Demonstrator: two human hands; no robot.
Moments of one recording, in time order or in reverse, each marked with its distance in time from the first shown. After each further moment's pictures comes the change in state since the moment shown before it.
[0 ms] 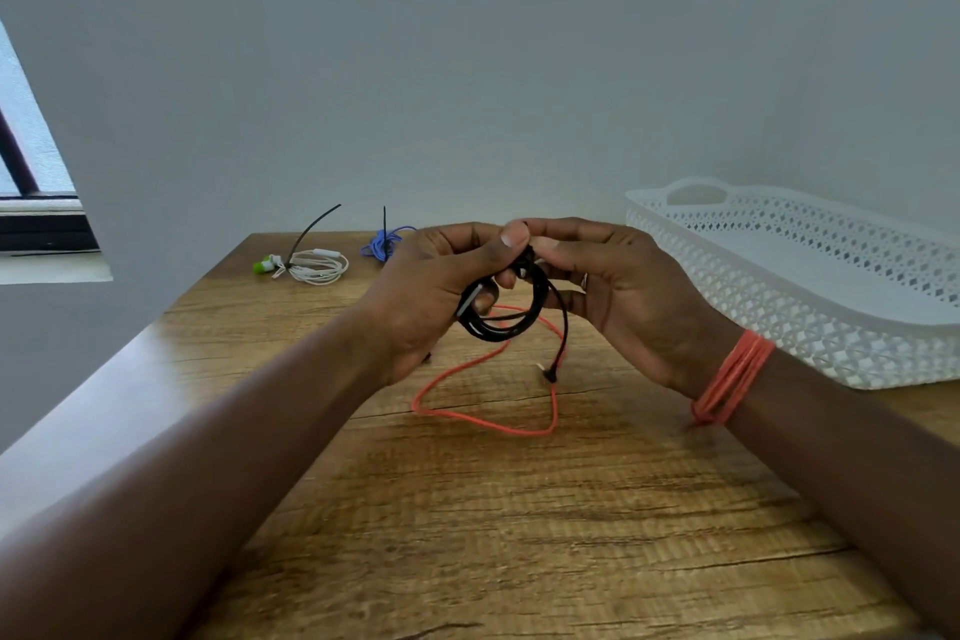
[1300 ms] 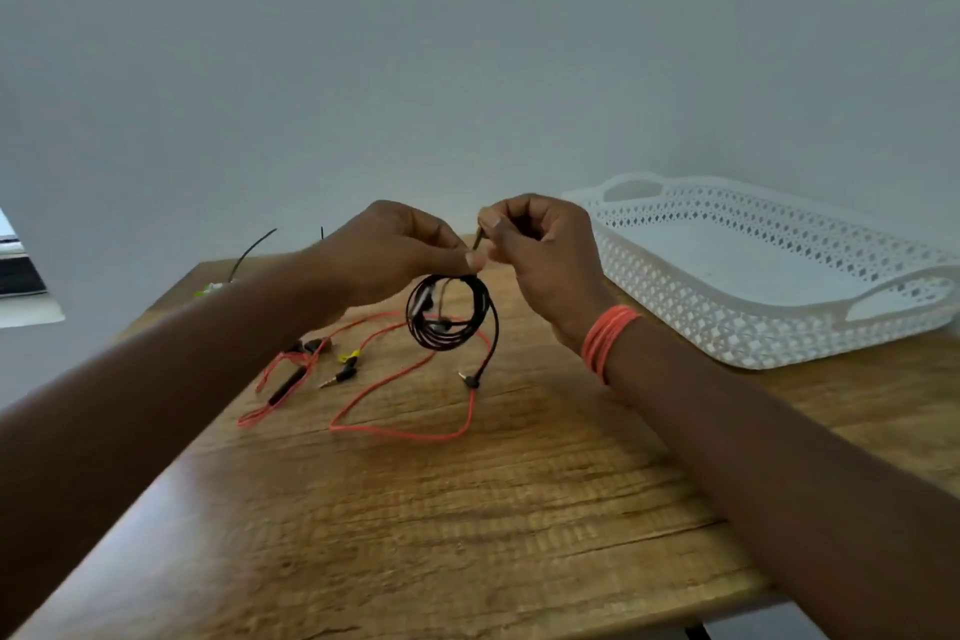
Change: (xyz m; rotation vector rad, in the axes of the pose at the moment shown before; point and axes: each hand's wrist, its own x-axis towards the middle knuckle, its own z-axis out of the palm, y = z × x) left_hand 0.032 0.044 0.028 0.704 -0.021 -0.149; right_hand 0.027 0.007 -0.022 -0.286 0.436 -0.223
